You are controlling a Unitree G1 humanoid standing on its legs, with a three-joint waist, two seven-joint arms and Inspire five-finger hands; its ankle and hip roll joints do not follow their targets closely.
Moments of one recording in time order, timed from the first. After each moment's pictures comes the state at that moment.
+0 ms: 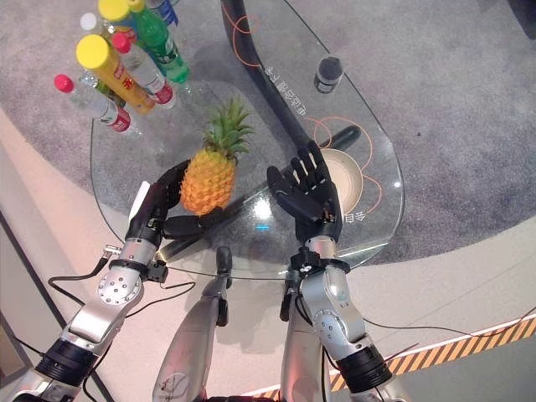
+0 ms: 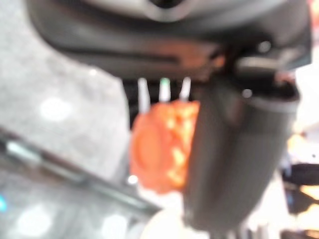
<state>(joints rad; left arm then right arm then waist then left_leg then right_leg) -0.24 0.56 -0.31 -0.04 -0.18 -0.10 0.19 -0.23 -0.31 0.34 -0.09 0.91 -0.24 -0.31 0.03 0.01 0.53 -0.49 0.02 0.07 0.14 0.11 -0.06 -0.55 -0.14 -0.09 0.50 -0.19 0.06</state>
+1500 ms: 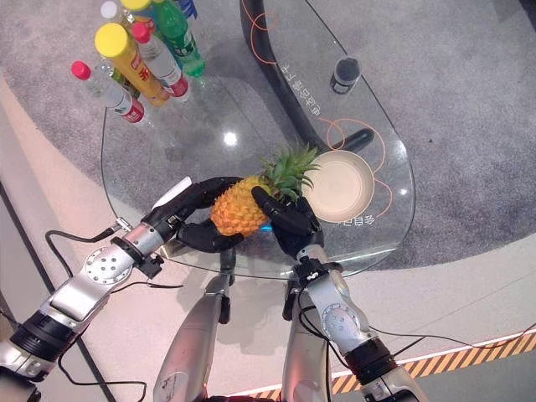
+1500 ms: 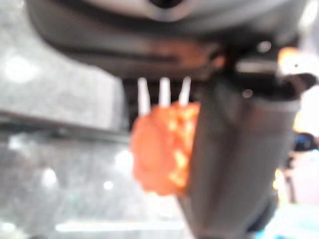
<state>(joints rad) -0.41 0.73 -0.46 0.00 -0.24 -0.09 -0.15 -0.27 -0.39 0.38 0.10 1.27 -0.19 0.04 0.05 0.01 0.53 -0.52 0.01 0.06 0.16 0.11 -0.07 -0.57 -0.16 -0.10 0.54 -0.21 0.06</state>
